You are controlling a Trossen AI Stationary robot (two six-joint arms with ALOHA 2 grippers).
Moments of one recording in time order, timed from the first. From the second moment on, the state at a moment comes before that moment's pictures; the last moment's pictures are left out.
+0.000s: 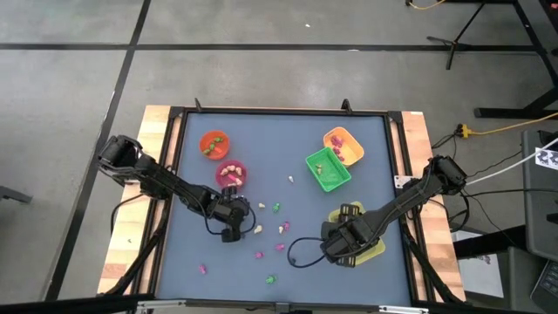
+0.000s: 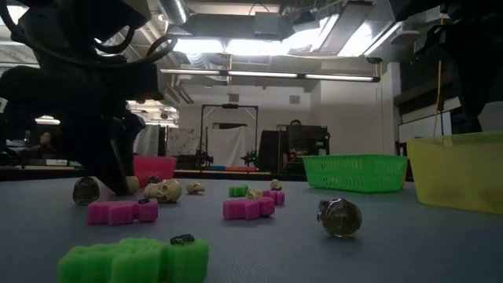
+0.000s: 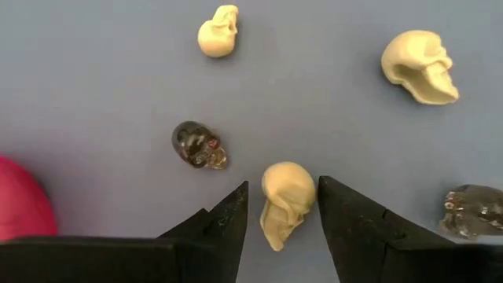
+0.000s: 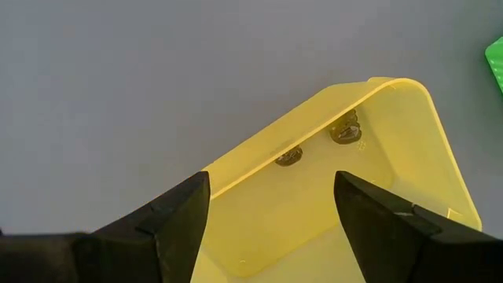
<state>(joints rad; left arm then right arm) -0.36 1.57 0.69 -0.25 -0.26 -0.46 0.58 1.75 1.36 -1.17 0.06 0.71</state>
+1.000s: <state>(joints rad) -0.36 1.57 0.69 -0.24 -0.27 -0.46 0.58 1.75 1.36 -1.17 0.06 0.71</state>
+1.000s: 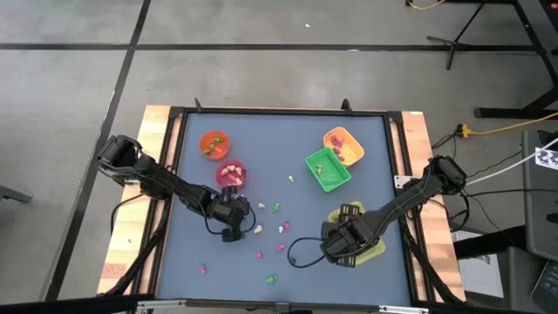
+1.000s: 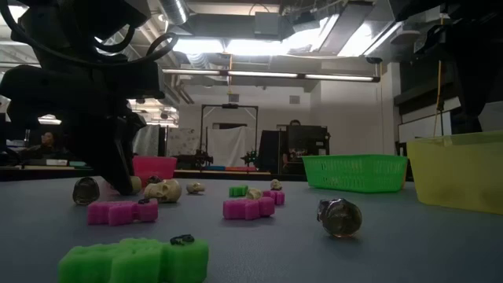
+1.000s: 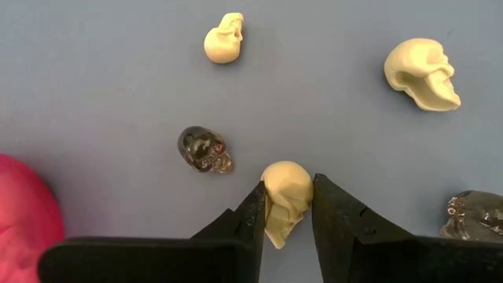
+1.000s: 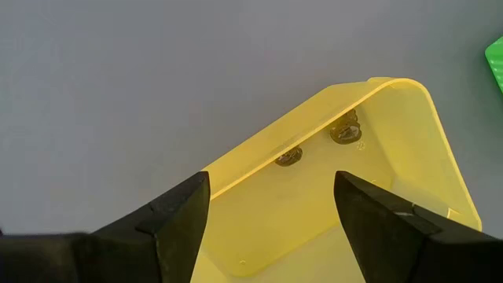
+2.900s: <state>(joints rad) 0.05 1.45 0.94 -0.83 -0.37 -0.28 0.58 1.75 1.36 -1.14 0.06 0.71</state>
